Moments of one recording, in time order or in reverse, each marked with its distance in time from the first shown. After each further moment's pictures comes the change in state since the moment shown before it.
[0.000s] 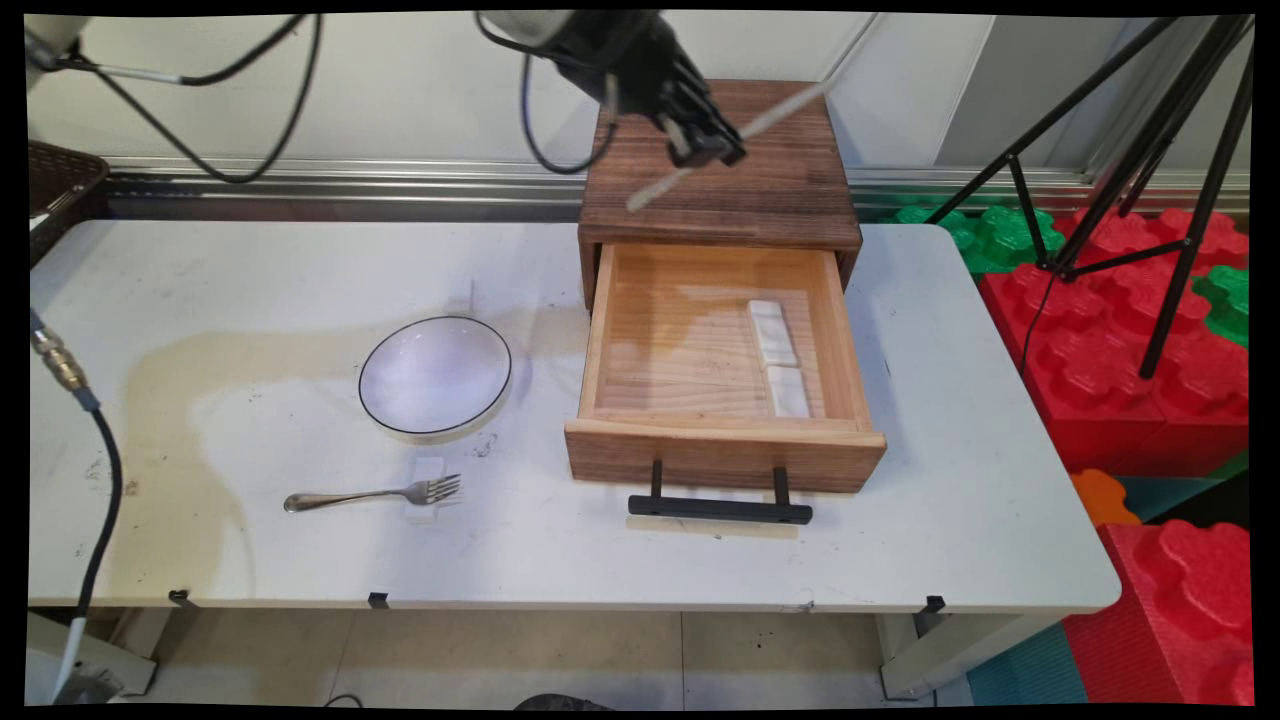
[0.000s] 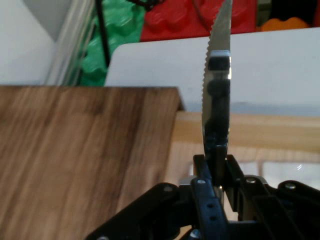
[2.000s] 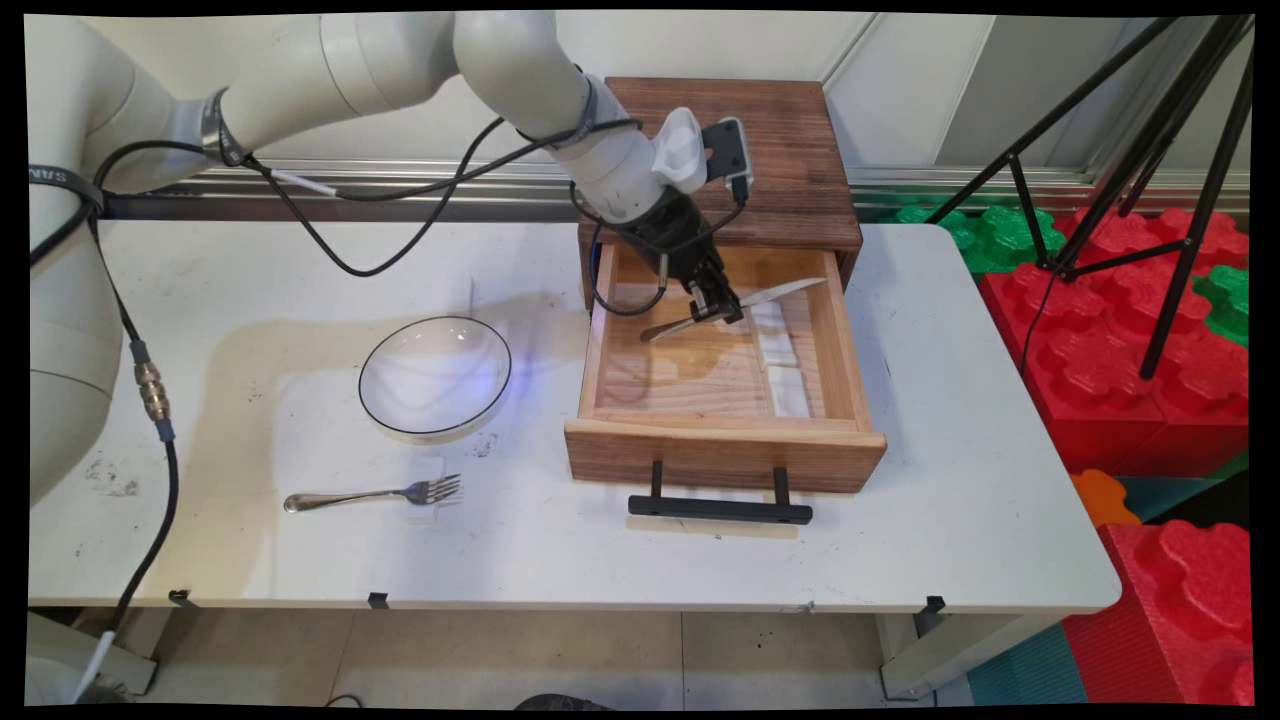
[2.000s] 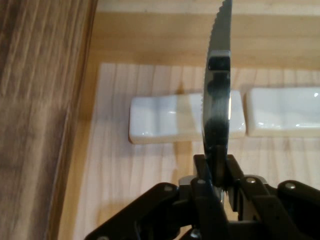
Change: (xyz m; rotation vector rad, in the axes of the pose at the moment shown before) arm -0.070 0.008 0.166 -0.179 -0.190 -0.024
